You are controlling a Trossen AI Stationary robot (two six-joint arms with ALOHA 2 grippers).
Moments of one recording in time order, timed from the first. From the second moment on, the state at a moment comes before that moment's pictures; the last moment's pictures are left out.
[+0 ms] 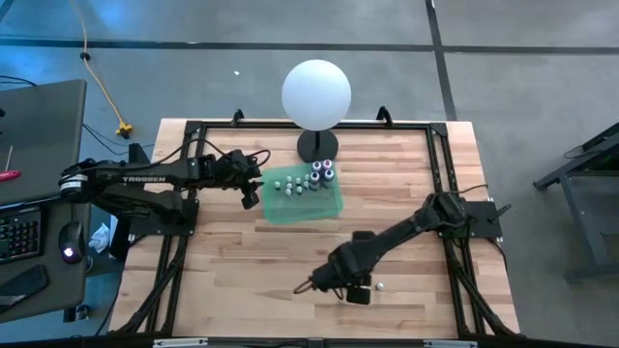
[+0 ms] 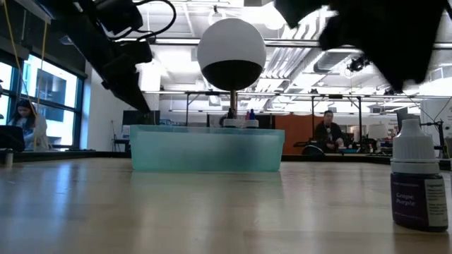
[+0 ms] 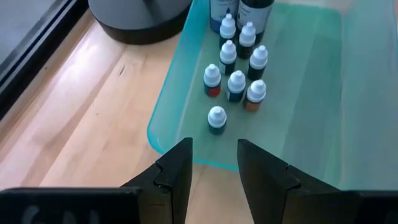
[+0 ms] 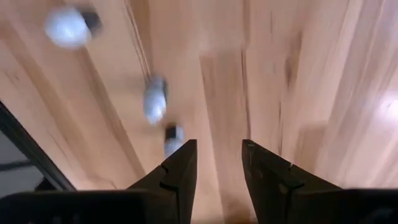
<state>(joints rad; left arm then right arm) 0.24 1.04 0.61 -0.36 -0.17 -0.06 0.44 2.16 1.91 -1.55 -0.09 0.60</state>
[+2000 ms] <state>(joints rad) 0.24 1.04 0.61 -0.34 -0.16 -0.19 0.69 1.74 0.98 -0.63 -0.07 0.52</state>
